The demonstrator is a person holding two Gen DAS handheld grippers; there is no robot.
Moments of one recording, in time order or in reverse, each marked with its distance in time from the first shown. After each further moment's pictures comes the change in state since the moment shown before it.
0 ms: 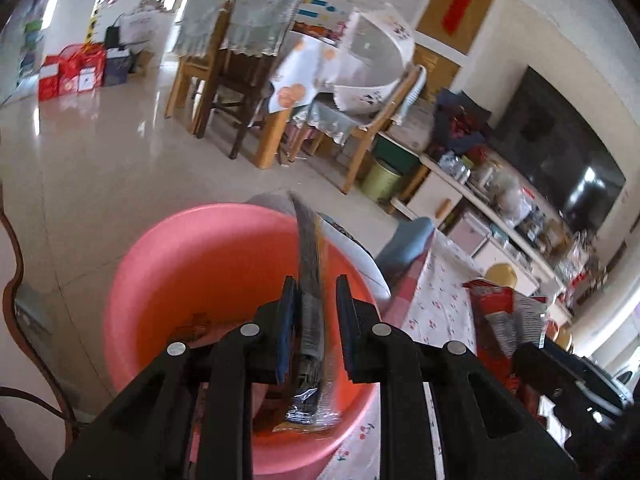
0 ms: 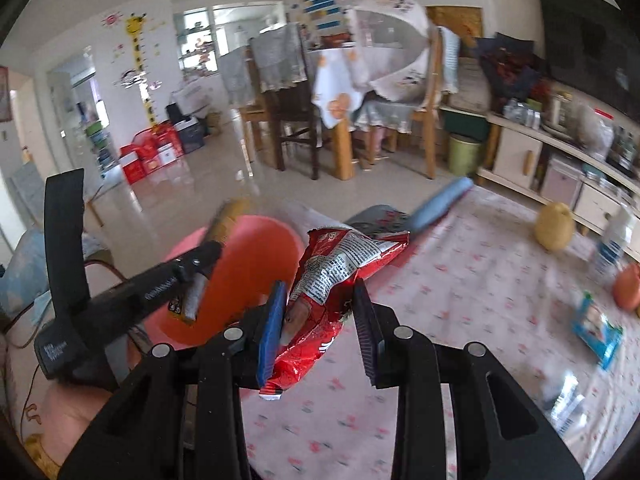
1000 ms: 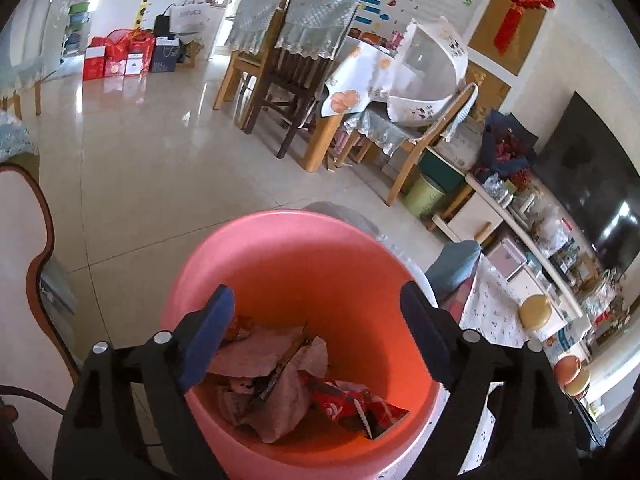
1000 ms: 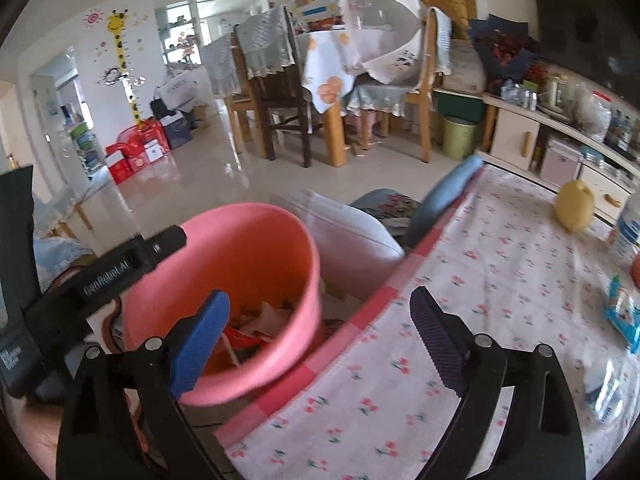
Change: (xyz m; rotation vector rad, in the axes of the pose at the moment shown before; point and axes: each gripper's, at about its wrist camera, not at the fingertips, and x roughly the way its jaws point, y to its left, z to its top) left arm 0.010 0.025 0.009 -0.088 -0.016 0.142; right arm 0.041 -0.004 -0.019 0.064 0.042 -0.079
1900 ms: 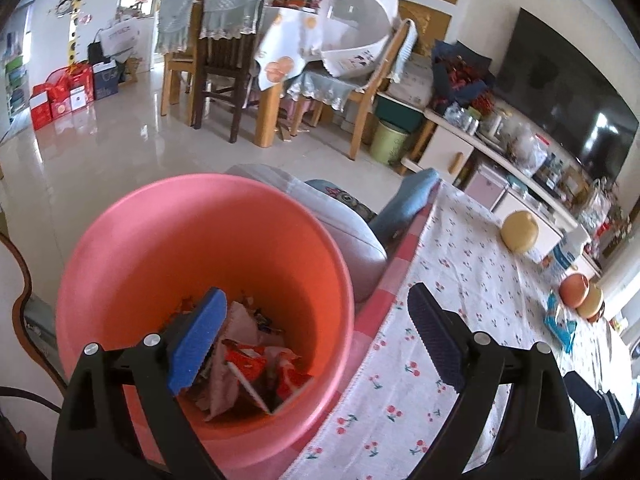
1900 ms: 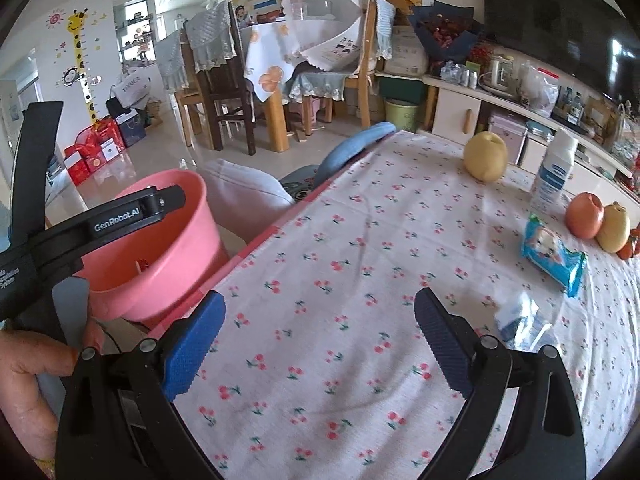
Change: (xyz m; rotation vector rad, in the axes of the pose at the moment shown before) left arm 0.009 -0.082 -0.044 0.258 0.107 -0.048; right arm -0.054 -0.078 -0.054 0.061 0.029 -0.148
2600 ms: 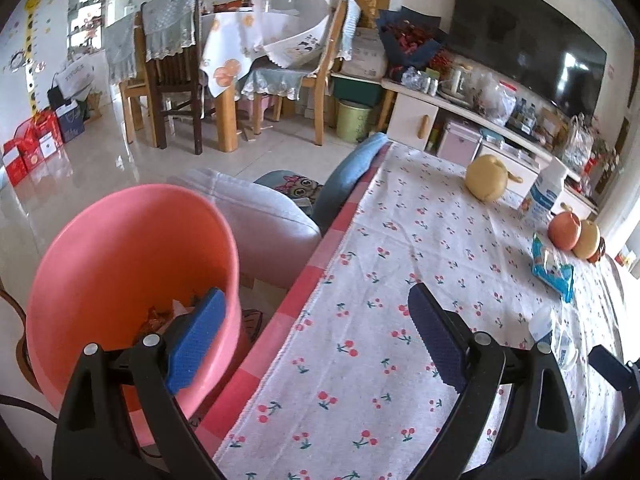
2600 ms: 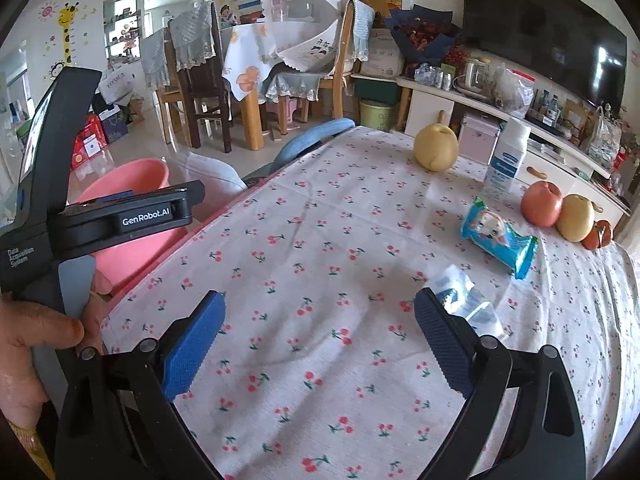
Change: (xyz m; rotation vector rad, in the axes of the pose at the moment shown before) left arm 0.005 -0.075 -0.019 0.204 0.030 -0.022; right arm -0.028 -0.046 -0.027 -0.009 -0.009 -0.075
